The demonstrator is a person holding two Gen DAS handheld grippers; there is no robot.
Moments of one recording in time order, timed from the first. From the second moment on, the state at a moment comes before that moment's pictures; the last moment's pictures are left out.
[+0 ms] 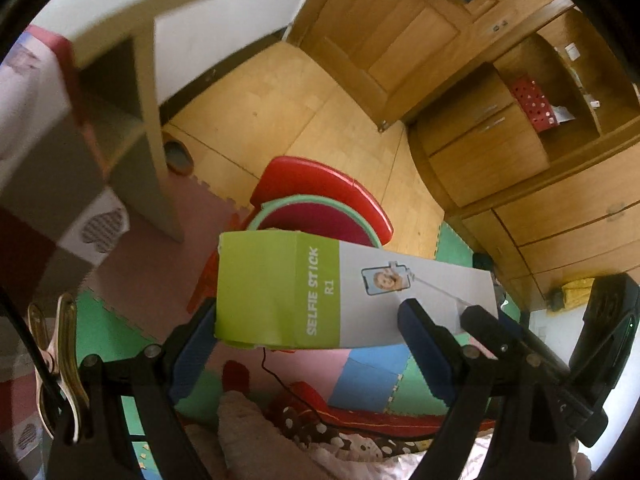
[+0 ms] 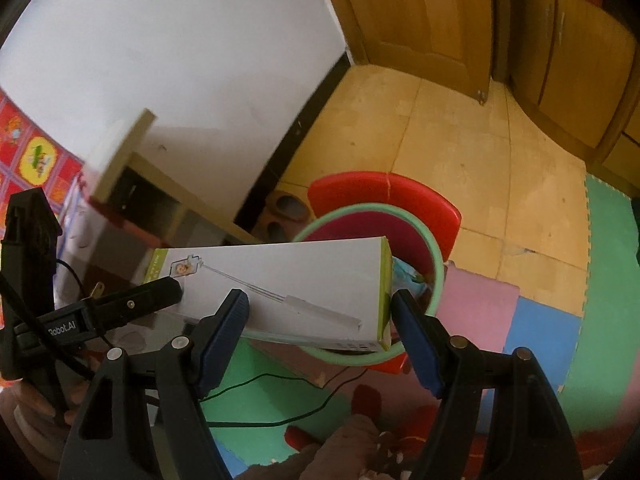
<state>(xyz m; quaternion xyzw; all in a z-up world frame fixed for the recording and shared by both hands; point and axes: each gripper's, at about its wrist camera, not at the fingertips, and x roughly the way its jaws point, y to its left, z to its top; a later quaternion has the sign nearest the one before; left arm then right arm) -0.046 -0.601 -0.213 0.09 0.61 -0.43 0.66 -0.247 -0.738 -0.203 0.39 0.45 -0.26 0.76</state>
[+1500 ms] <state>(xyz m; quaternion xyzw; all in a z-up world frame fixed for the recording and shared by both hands) -0.049 -0.674 -0.307 0.23 0.61 -0.44 0.62 -0.233 -0.762 -0.285 0.38 0.51 -0.22 0.74</state>
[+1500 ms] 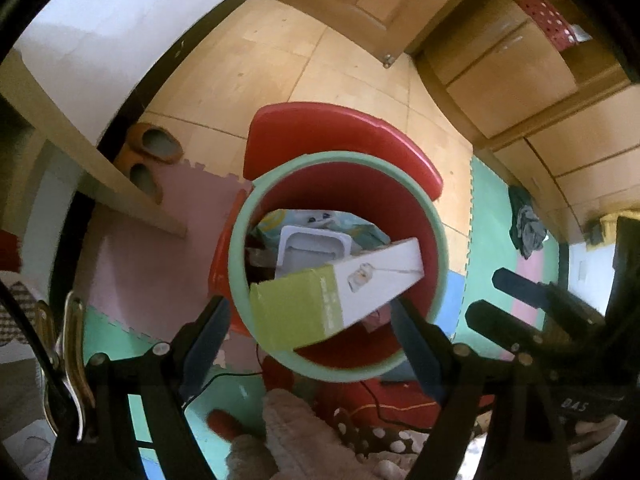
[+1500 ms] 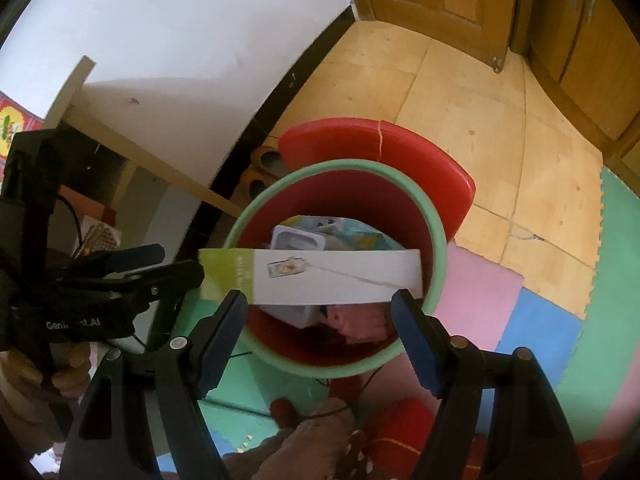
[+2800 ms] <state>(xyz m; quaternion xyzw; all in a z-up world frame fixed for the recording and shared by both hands) -0.111 -0.560 -0.110 0.23 0.51 -0.48 0.68 -0.265 -0.628 -0.101 0.33 0.41 -0.31 0.79</state>
